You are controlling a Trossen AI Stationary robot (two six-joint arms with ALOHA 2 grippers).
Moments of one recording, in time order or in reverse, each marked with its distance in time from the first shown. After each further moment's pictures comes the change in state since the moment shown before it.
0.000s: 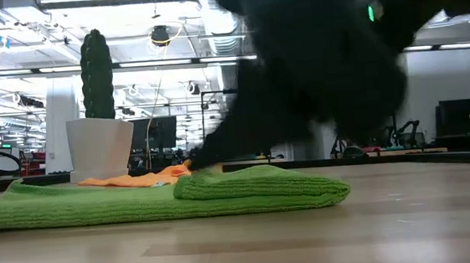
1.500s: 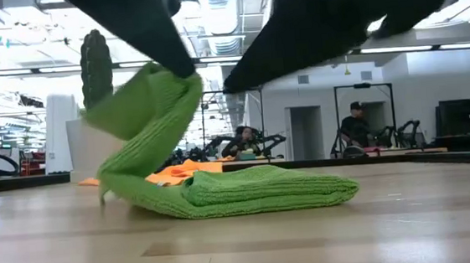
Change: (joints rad) left arm 0.409 -0.015 0.375 0.026 0.268 1.088; right arm 0.048 -0.125 -0.003 -0.182 0.133 -0.013
